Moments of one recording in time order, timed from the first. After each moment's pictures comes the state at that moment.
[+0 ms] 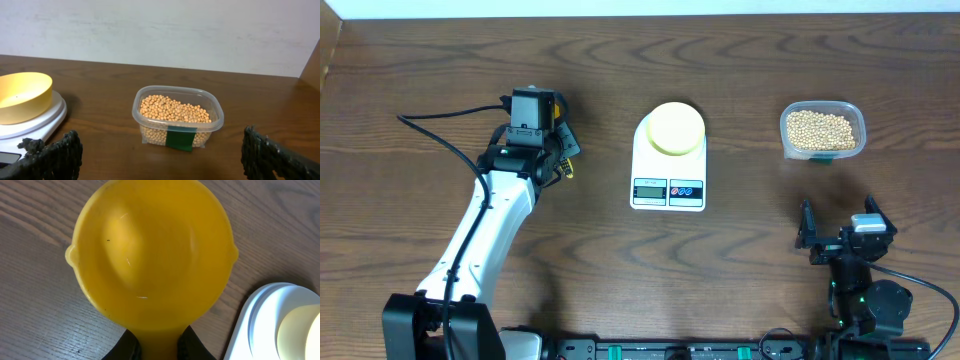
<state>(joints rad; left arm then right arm) -0.13 1.49 1.04 -0.50 -0.09 -0.55 -0.13 0.01 0.01 -0.06 -0.16 -0.06</state>
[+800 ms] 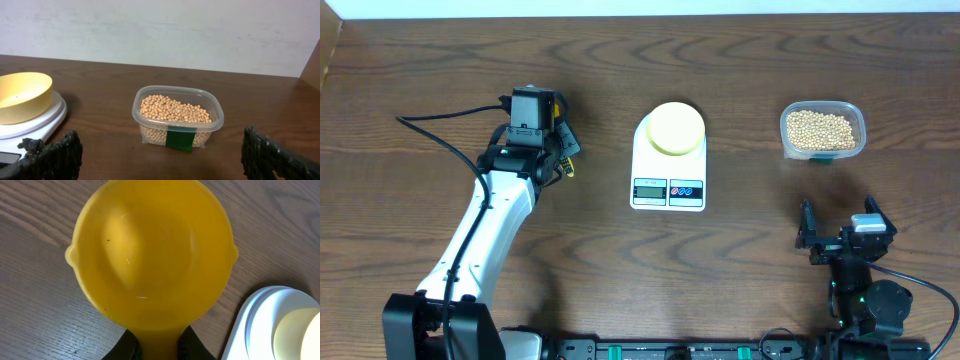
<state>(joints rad) -0.13 1.49 1.04 -0.49 -0.09 -0.57 -0.13 0.01 0.01 -0.06 -0.16 -0.06</state>
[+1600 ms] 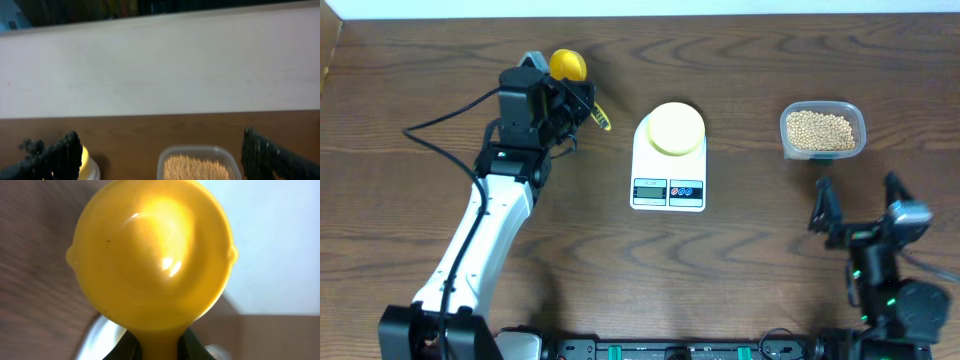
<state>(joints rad) -0.13 1.45 1.04 -0.09 0.28 -0.96 -0.13 0.30 0.35 0.04 -0.21 0.14</state>
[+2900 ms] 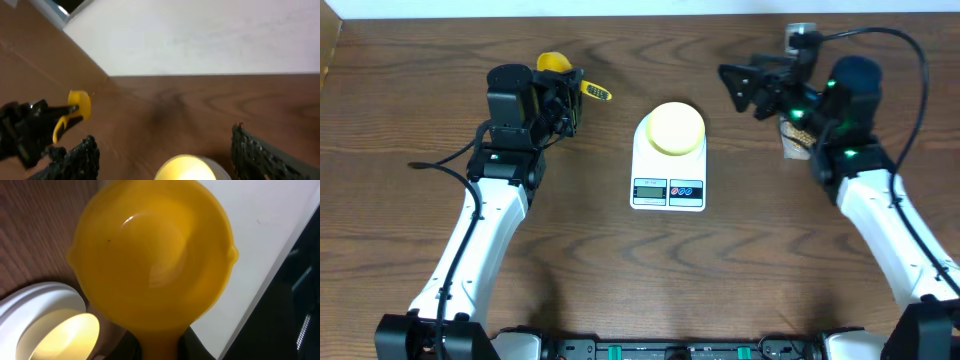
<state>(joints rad) -0.11 1.43 1.04 -0.04 0.25 -1.59 0.15 1.49 1.03 0.24 -0.60 0.42</state>
